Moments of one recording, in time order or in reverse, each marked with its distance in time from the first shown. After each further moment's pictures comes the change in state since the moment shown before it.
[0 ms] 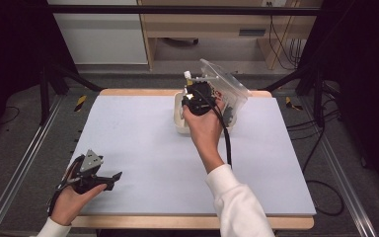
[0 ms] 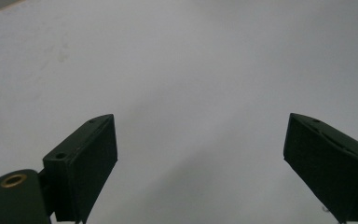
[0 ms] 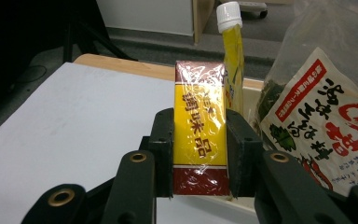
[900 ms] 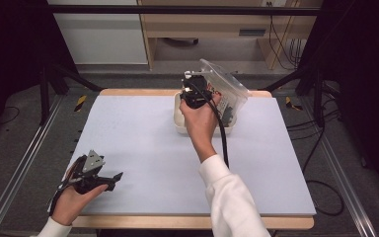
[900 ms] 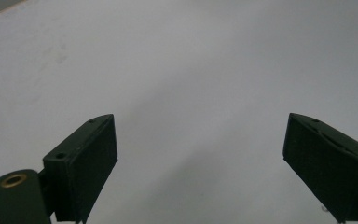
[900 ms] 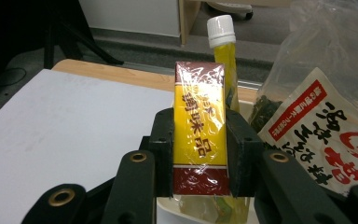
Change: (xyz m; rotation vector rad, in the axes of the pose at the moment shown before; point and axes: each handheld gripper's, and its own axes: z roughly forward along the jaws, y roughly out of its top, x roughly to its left) left arm -0.002 0.001 0.002 0.011 0.002 0.021; right arm 0.001 0.013 0.024 0.001 -0.062 -0.004
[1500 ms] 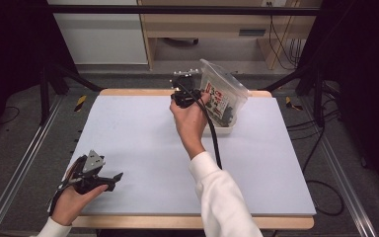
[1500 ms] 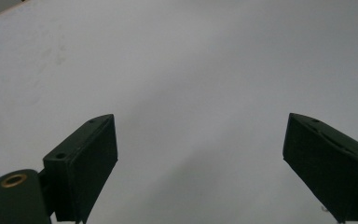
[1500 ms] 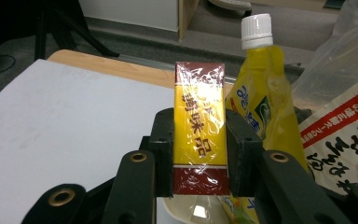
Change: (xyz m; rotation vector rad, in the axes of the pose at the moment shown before) left arm 0.000 0.000 -0.001 -0.001 -0.001 0.008; right arm 0.025 0.003 0.017 0.026 -0.028 -0.046
